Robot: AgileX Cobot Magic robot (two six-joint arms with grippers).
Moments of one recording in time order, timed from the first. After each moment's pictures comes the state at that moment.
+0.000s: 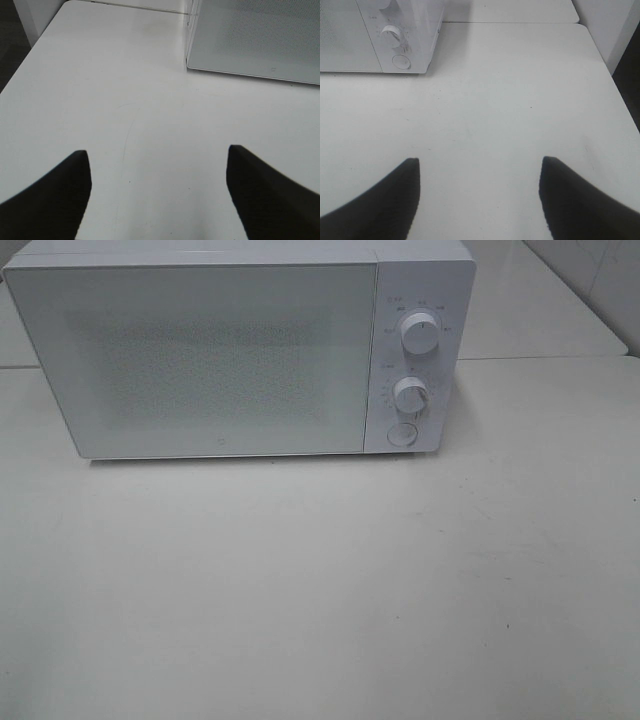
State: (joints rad) left arm 0.16 0.00 -0.52 -0.10 1.08 0.04; right arm 0.14 0.00 -0.50 -0.12 1.00 0.10
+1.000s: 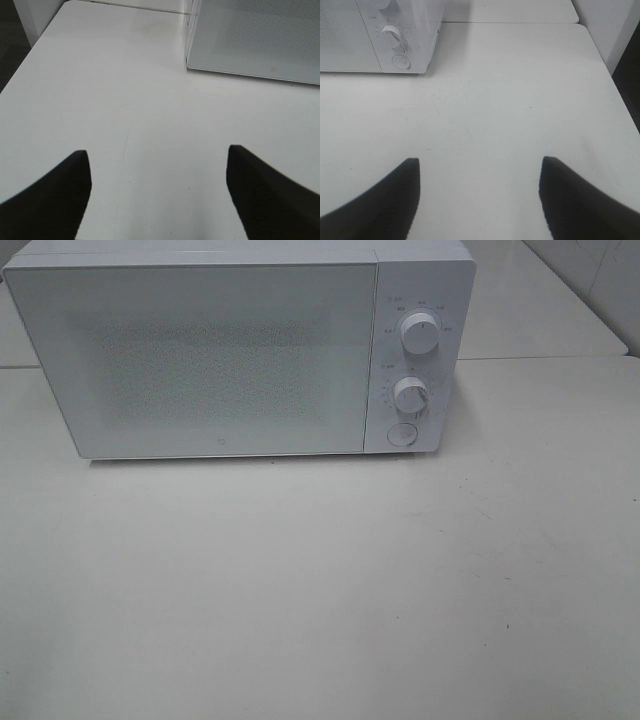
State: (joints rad) left arm 0.16 0.00 -0.52 -0.10 1.08 0.04; right arm 0.14 0.00 -0.50 -0.12 1.00 0.10
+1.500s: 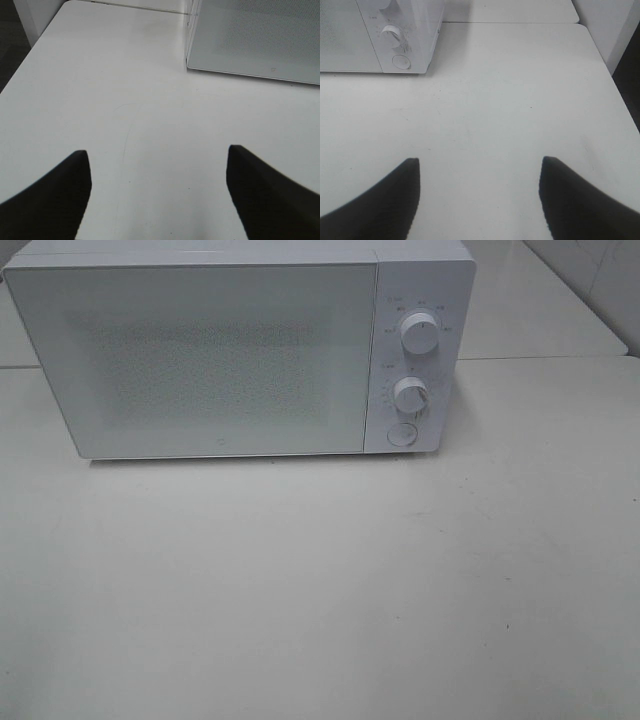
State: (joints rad) left arm 0.16 0.00 -0.52 -0.10 1.08 0.04; right arm 0.14 0.00 -0.50 -0.12 1.00 0.10
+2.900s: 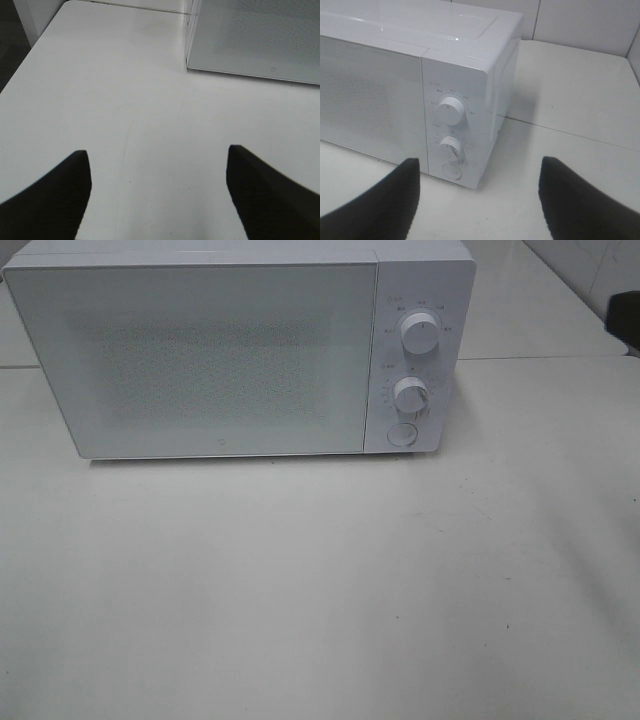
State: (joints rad) left arm 0.16 0.00 -0.52 -0.10 1.08 0.04; right arm 0.29 0.76 -0.51 -0.04 0.05 -0.07
